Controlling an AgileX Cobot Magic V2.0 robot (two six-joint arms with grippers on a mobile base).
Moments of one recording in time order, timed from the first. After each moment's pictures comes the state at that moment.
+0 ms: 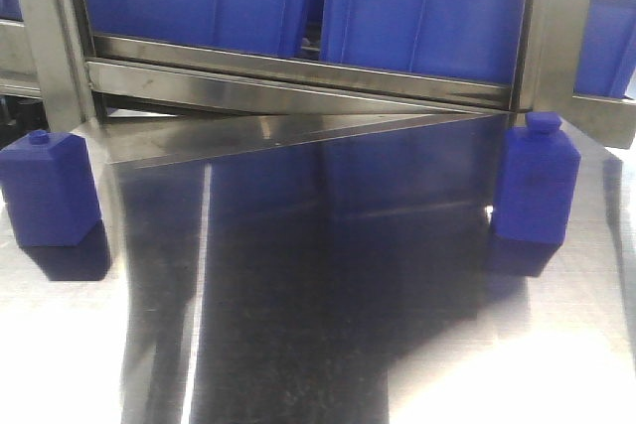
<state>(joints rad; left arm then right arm) -0.02 0.00 0.00 -0.02 0.01 -0.02 0.01 -0.02 0.03 0.15 0.03 -0.10</state>
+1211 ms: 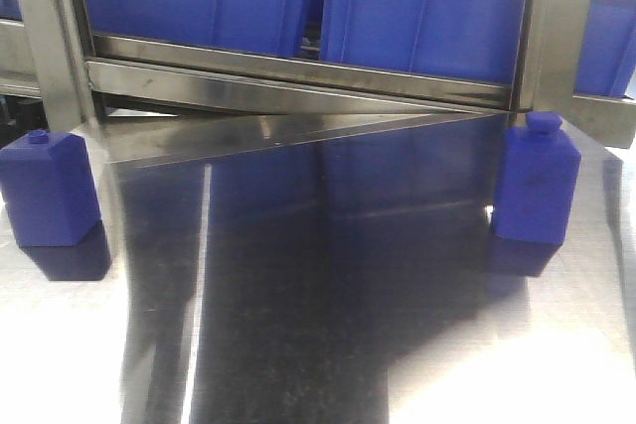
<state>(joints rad) -0.02 0.22 -0.52 -0.09 0.39 -0.02 0.01 -0.02 0.03 0.15 0.03 -0.10</state>
